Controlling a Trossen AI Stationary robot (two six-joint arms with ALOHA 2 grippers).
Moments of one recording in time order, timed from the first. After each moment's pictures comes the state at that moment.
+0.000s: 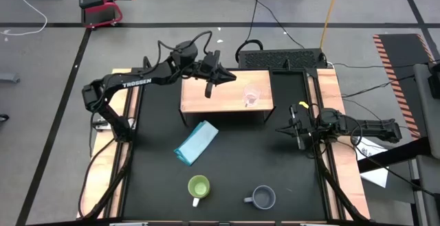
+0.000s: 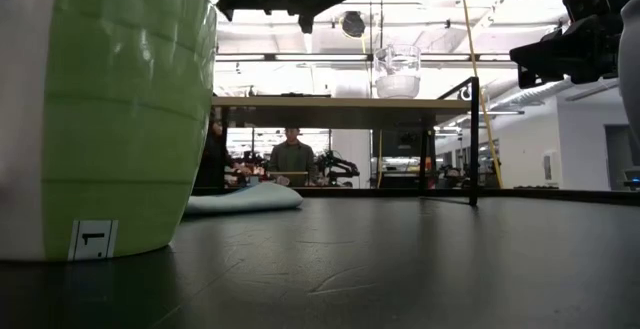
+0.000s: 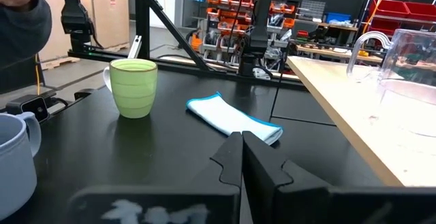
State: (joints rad) left arm 0.46 1.62 1.32 0.19 0.66 0.05; right arm -0.04 0.05 0.03 -0.08 -0.17 -0.12
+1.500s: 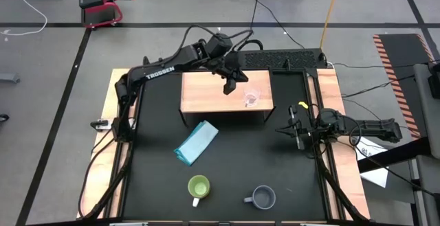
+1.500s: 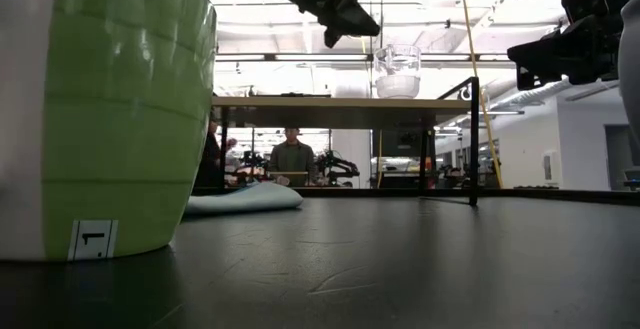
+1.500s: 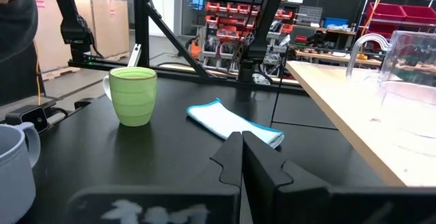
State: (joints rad) left arm 0.41 1.99 2.03 -0.65 0.46 0.18; right arm -0.04 0.06 0.02 -0.04 -0.16 -0.10
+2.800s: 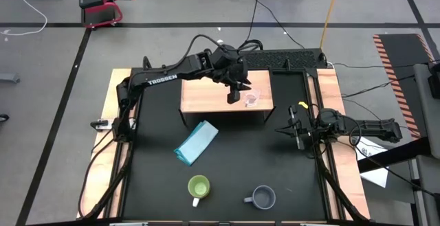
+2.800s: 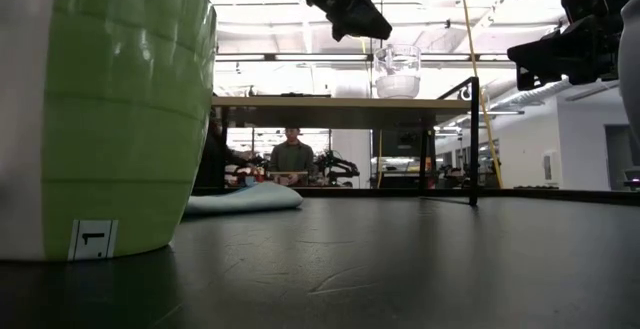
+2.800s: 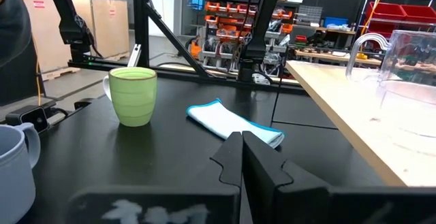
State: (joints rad) left arm 0.32 1.99 2.00 -0.63 0.29 0.25; right arm -0.04 0.06 0.02 -0.04 -0.16 -0.09
